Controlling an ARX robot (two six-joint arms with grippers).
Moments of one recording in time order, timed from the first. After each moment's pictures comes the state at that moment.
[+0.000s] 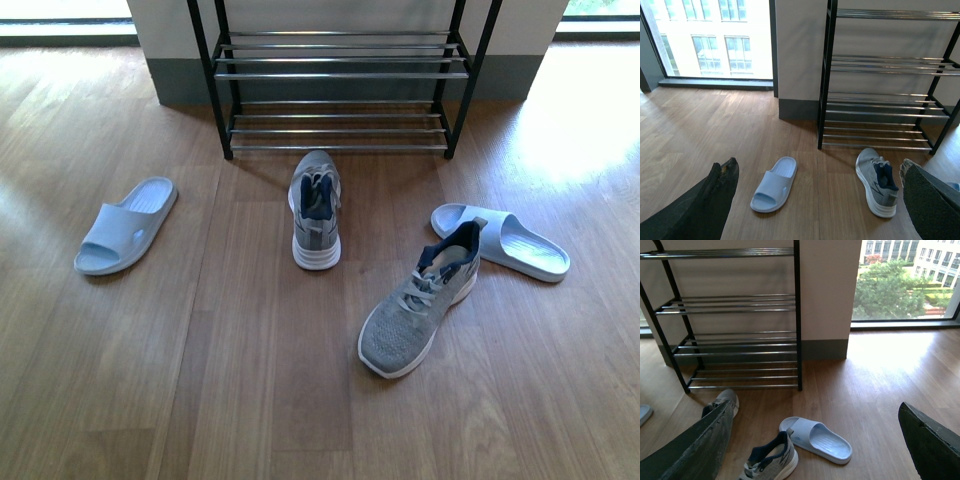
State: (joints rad) left arm 0.00 0.01 0.01 0.00 0.00 -0.01; right arm 0.00 0.00 0.02 0.00 0.00 0.00
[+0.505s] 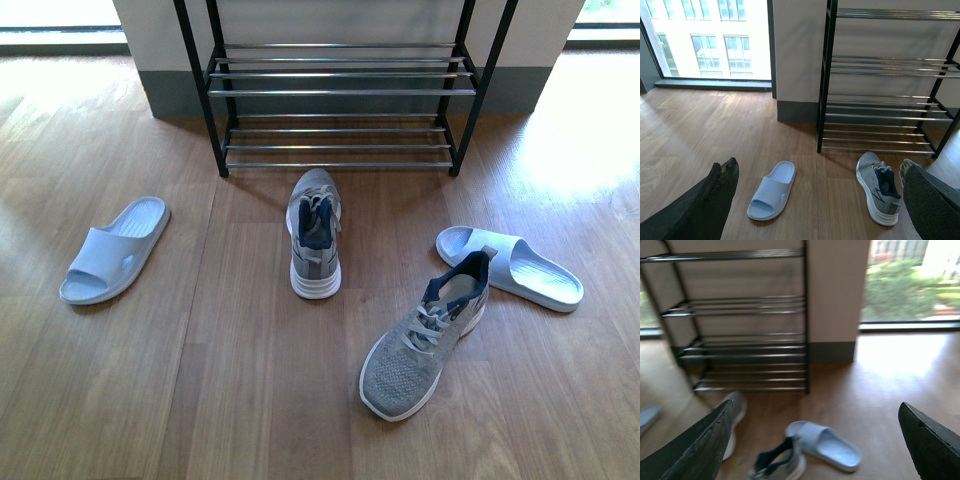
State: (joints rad) left arm 0.00 0.01 0.01 0.00 0.00 -0.01; right arm -0.04 0.05 0.02 0.01 -0.15 0.01
